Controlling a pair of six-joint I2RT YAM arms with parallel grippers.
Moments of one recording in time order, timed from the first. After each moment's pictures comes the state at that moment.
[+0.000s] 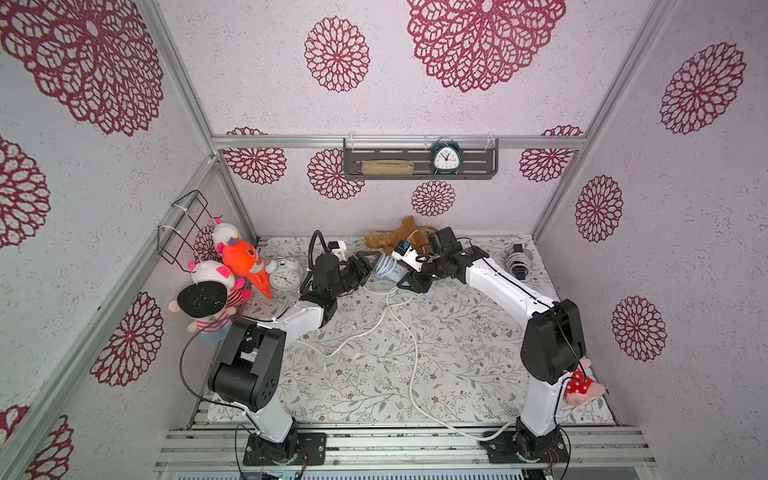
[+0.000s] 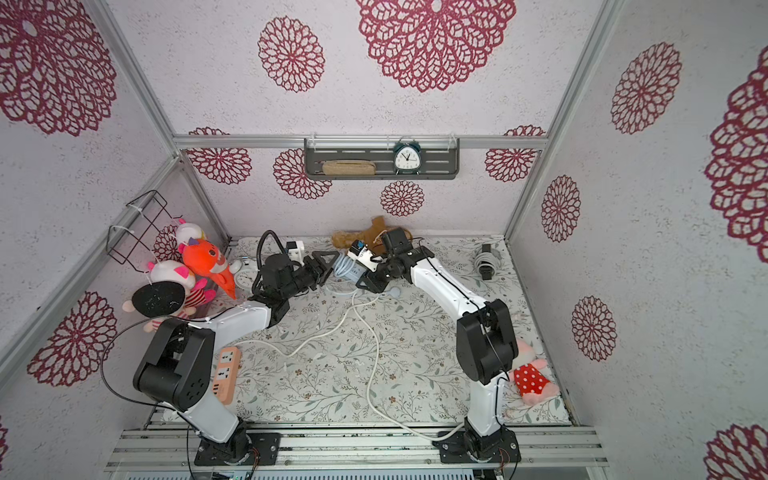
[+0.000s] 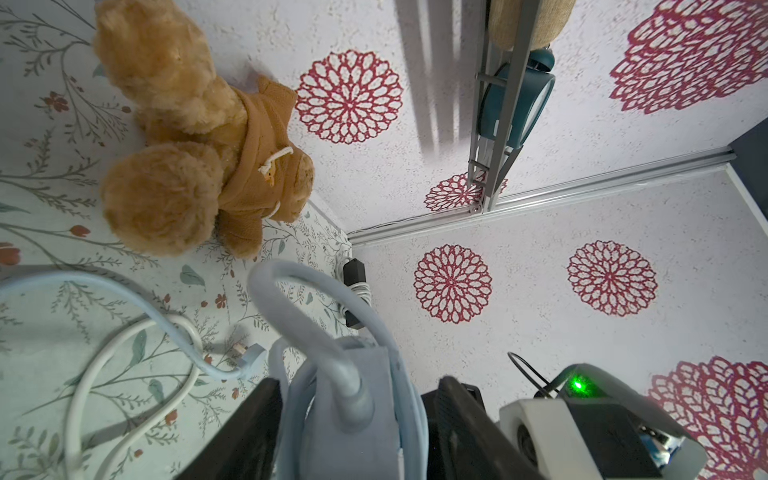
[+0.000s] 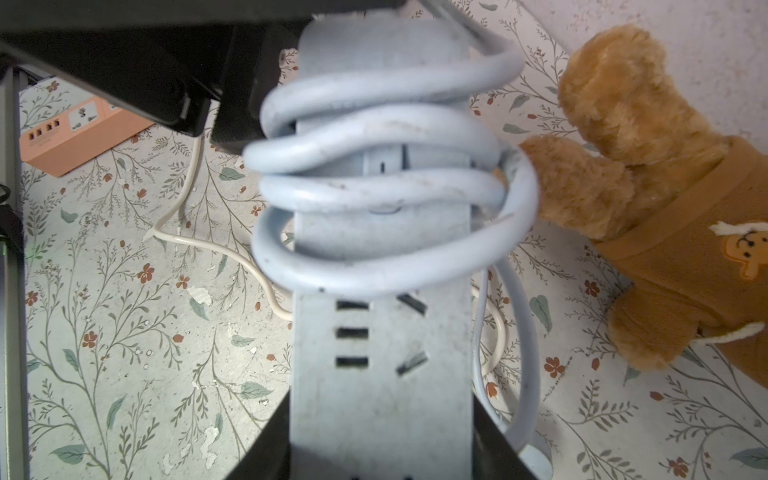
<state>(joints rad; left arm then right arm) -0.32 1.69 0.95 0.59 0.40 -1.21 0.53 1.88 1.67 -0.66 -0.46 -0.42</state>
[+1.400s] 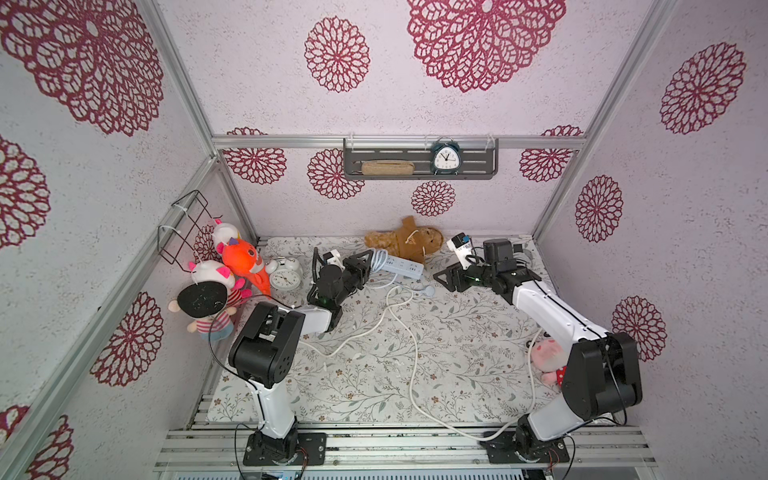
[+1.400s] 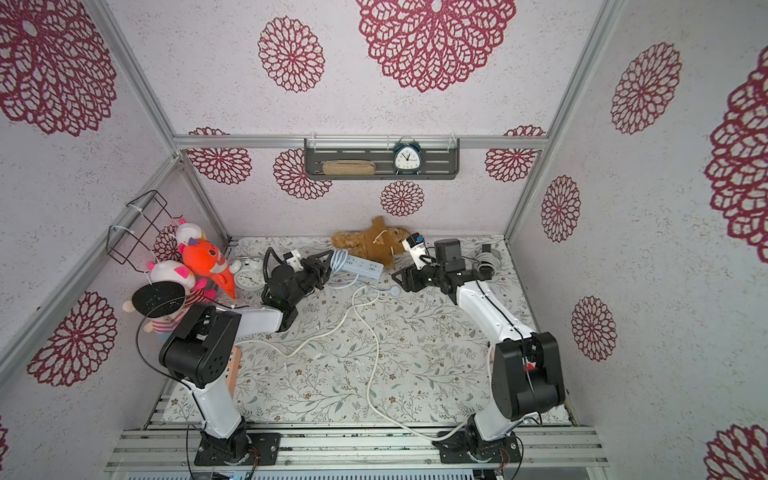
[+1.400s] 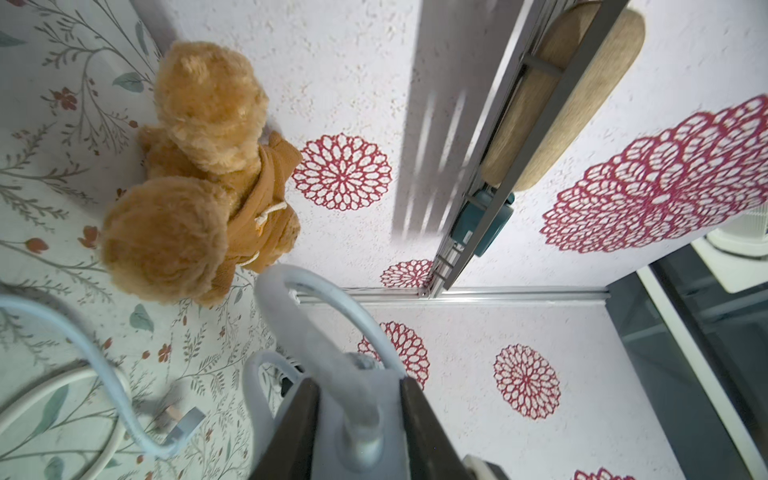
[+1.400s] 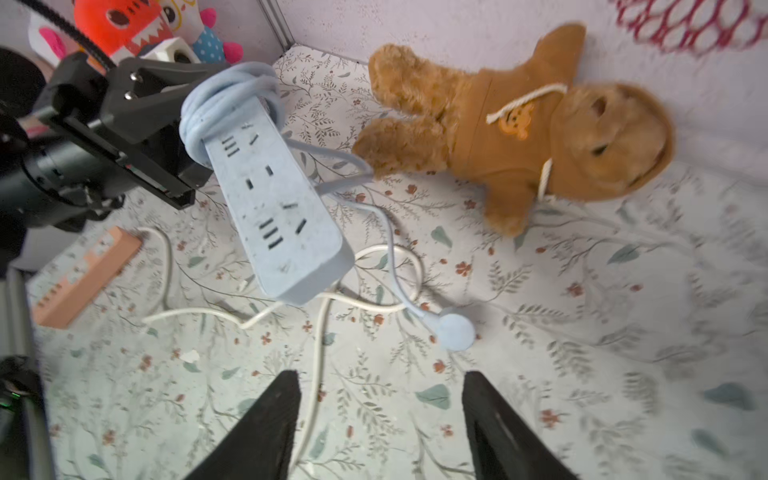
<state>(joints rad) -0.34 1.86 0.91 0.98 0.19 -1.56 0.27 1.56 1.18 -0.28 -0.53 -0.03</state>
